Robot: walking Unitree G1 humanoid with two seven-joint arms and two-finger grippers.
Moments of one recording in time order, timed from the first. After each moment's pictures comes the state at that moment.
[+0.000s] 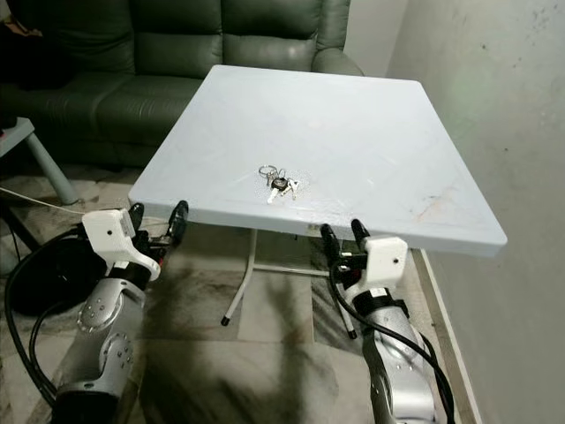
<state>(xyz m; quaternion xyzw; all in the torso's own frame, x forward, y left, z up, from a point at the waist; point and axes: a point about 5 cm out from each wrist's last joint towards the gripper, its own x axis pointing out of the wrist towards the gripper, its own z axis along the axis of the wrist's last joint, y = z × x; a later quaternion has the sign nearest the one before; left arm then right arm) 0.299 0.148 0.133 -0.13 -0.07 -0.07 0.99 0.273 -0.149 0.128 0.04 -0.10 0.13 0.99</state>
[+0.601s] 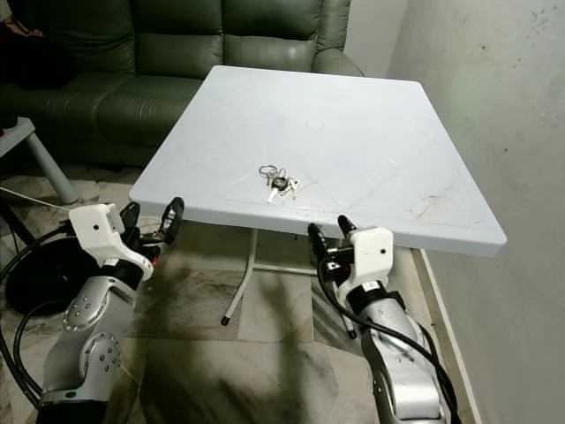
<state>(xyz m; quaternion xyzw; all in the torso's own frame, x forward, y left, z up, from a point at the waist) 0.293 0.154 0.140 -0.15 -0.04 -0.07 0.99 0.274 -0.145 0.134 0.01 -0.07 0.16 0.99</state>
